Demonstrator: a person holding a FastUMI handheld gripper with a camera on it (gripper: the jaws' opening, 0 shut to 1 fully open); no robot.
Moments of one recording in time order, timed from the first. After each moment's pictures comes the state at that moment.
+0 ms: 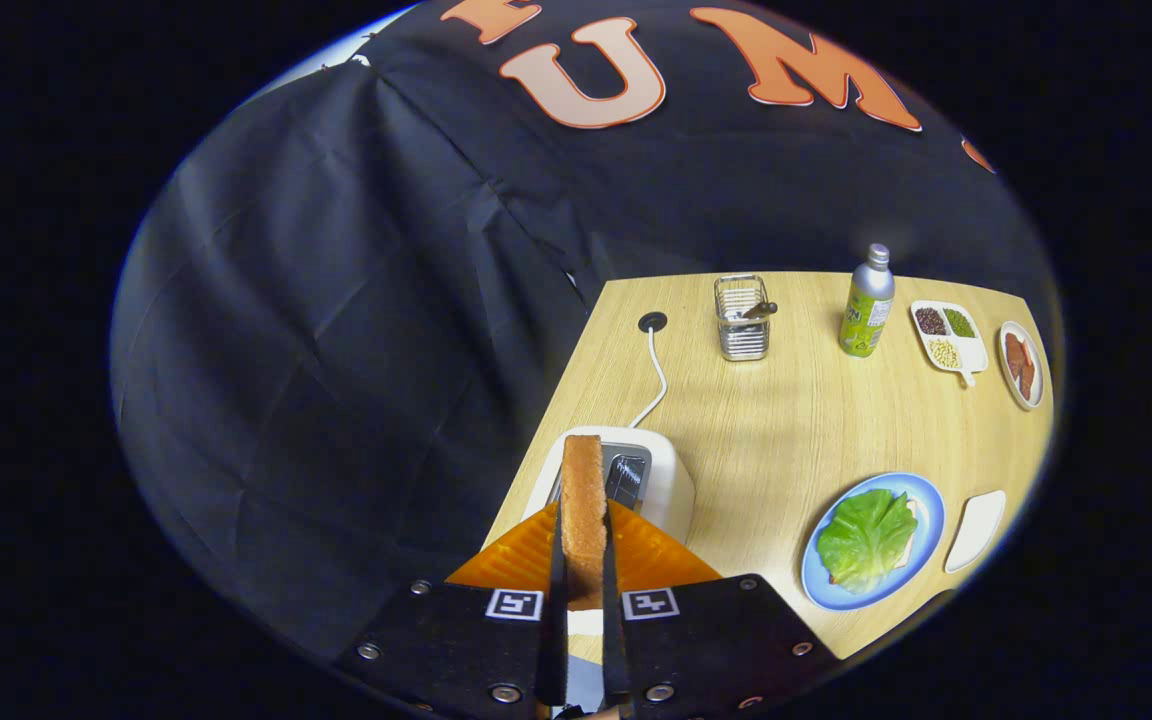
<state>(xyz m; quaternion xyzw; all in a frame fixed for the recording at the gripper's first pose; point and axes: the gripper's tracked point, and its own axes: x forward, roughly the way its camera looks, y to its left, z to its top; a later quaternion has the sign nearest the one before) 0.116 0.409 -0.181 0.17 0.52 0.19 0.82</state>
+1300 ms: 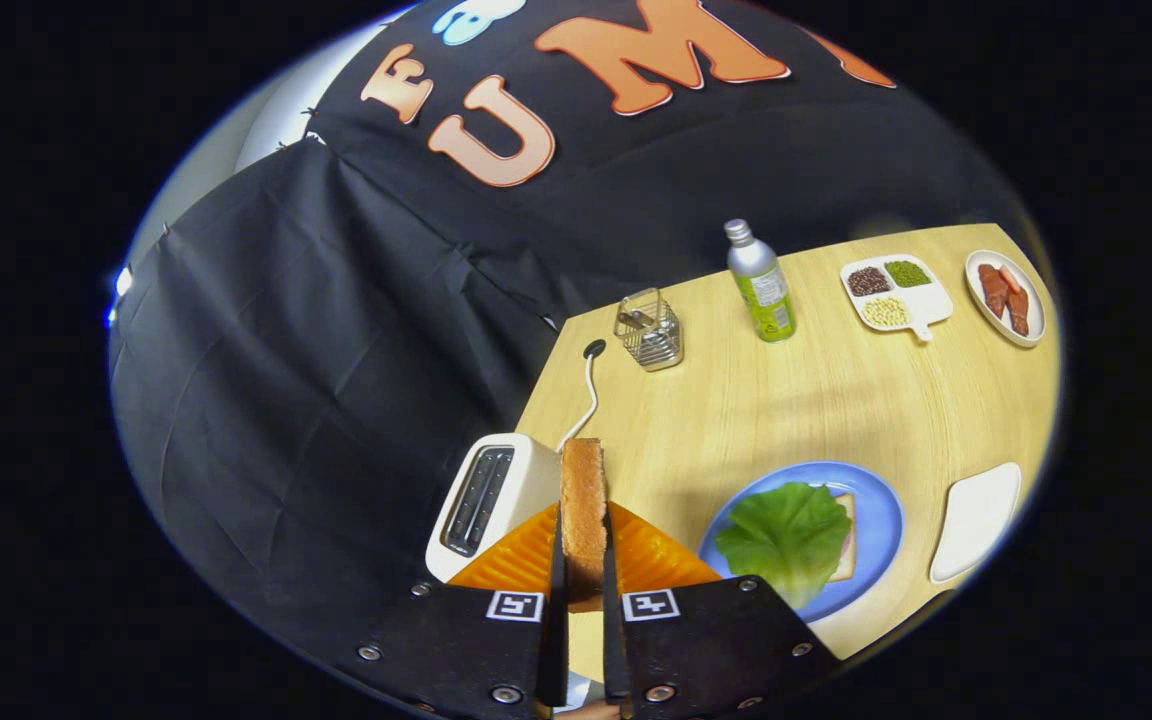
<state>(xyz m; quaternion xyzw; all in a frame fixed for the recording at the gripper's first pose) 0.096 0.242 -0.236 0.28 0.47 0.19 0.82</state>
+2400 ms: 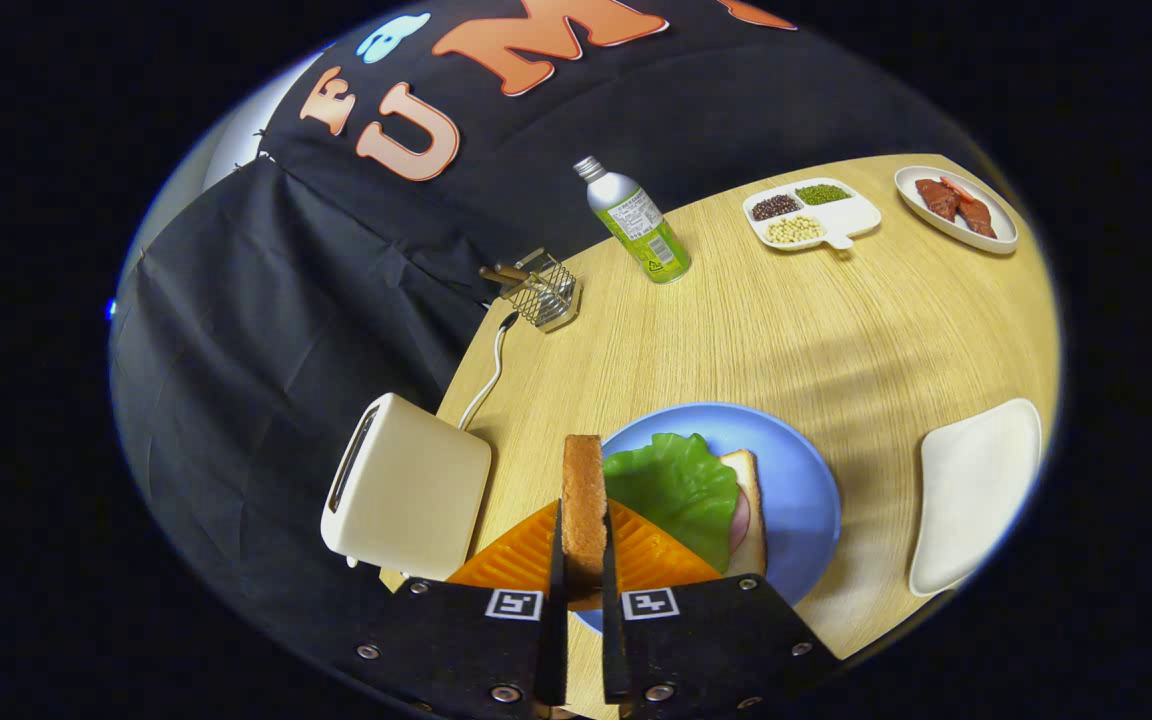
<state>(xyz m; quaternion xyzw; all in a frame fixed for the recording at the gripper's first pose) 0.060 0.181 -0.365 0.29 0.49 0.15 0.81</state>
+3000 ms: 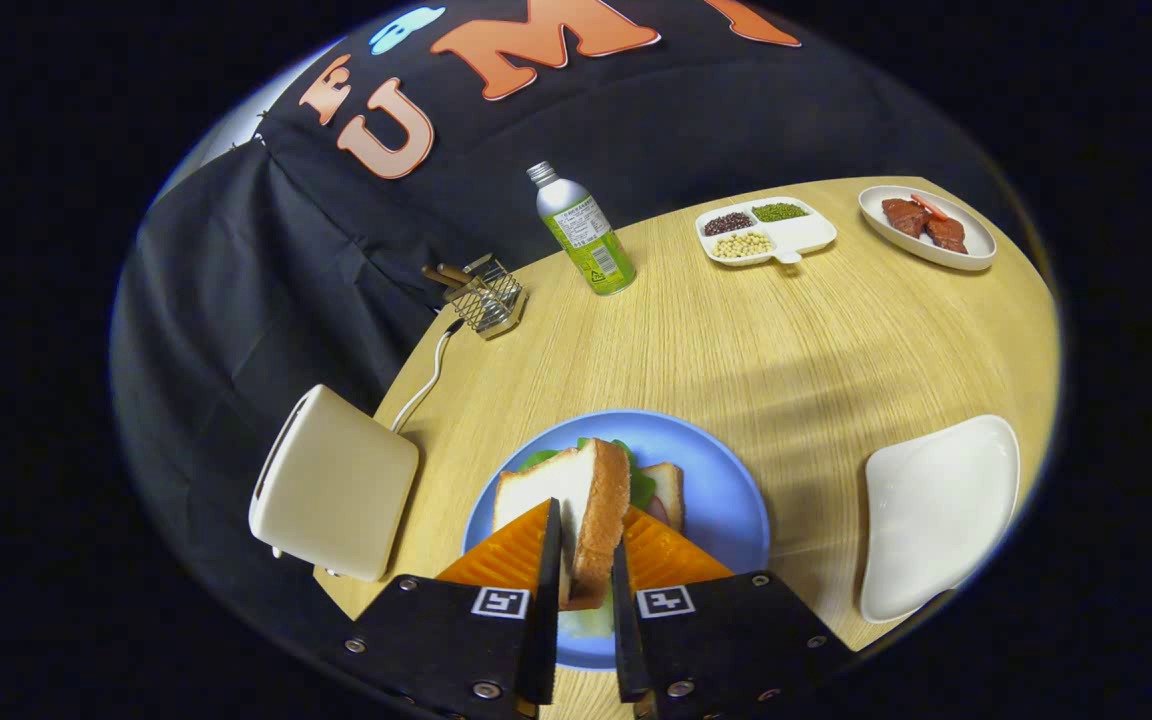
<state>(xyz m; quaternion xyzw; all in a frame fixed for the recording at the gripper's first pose) 0.060 0.142 -0.399 0.22 0.48 0.10 0.85</state>
